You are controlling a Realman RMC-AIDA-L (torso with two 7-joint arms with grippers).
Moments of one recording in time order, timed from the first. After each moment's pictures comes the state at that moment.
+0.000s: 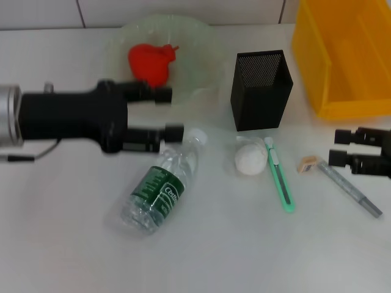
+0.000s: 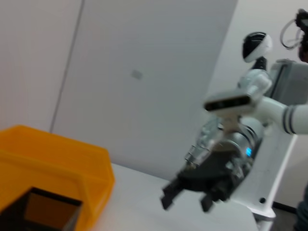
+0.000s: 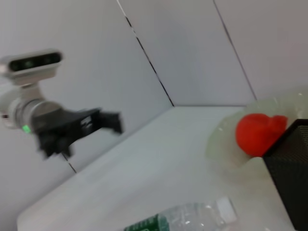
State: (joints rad) left arm -0.49 -2.03 0.94 0.87 1.73 1.76 -1.57; right arm 0.41 2.02 -0.48 -0.77 -2.09 -1.85 1.58
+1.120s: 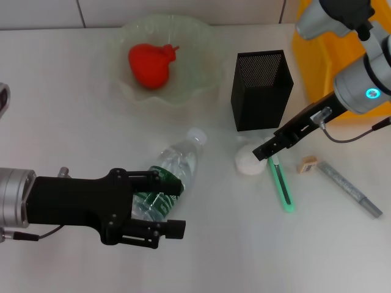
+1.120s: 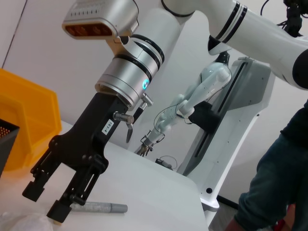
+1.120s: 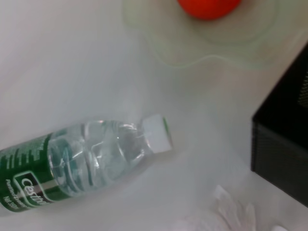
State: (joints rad) left arm -0.44 -2.05 0.94 0.65 1.86 1.88 -1.44; right arm 0.78 2.08 -1.18 -0.99 -2.51 -1.49 2.43
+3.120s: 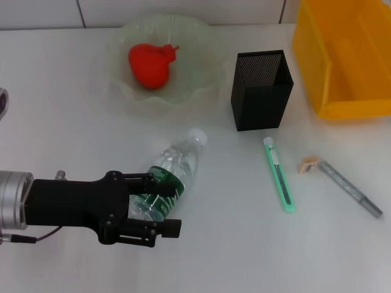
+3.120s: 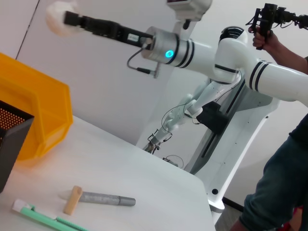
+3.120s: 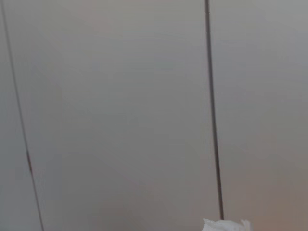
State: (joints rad) left arm -0.44 -2.04 0.93 0.61 1.88 1.86 -1.44; right arm 0.42 2.08 -0.64 -1.06 -1.78 -1.20 1.66
